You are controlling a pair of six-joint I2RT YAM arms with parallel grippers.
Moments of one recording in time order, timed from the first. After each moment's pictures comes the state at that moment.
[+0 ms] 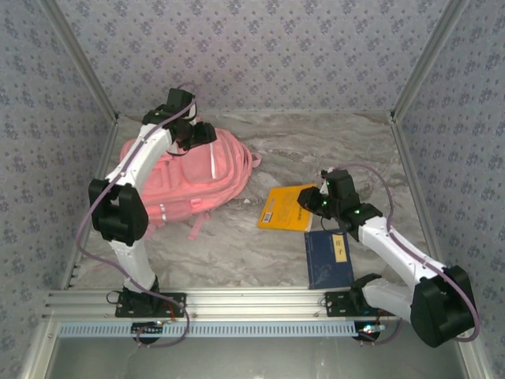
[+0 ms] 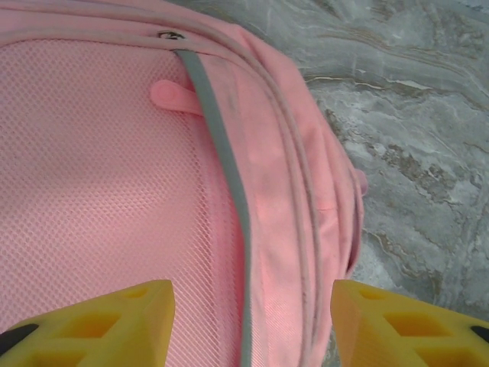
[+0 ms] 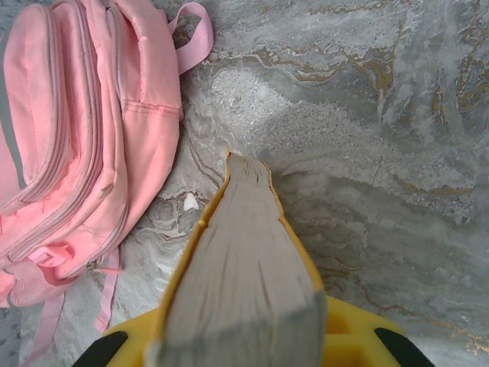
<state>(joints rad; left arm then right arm) -0.28 1.88 1.78 -0.87 0.16 -0.48 0.40 1.09 0.64 -0.25 -0.23 0.76</state>
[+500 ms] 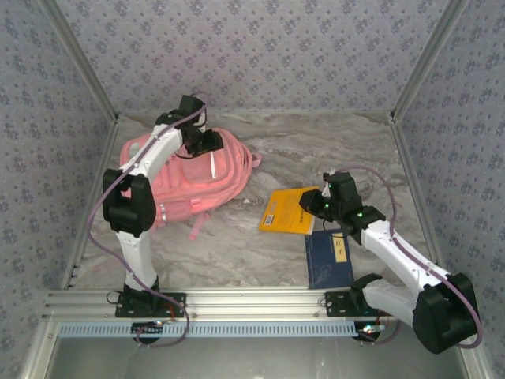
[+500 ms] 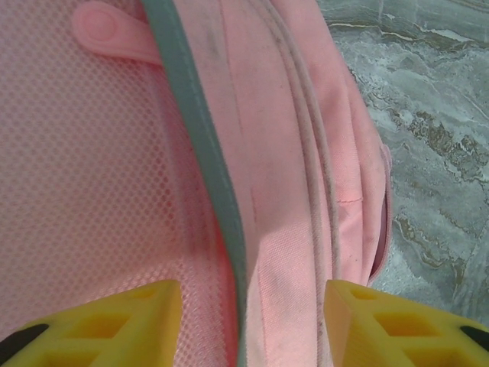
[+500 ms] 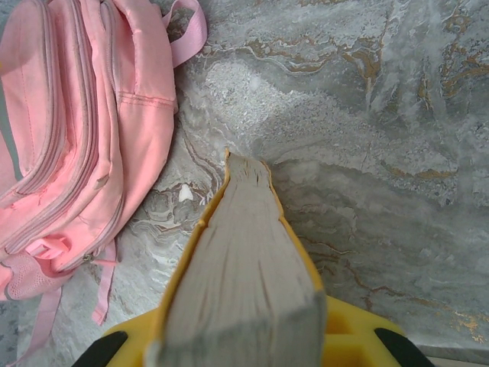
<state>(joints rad) -0.31 1.99 1.80 -0.86 0.20 -0.49 0.40 1.05 0.63 -0.29 -0.23 0.76</state>
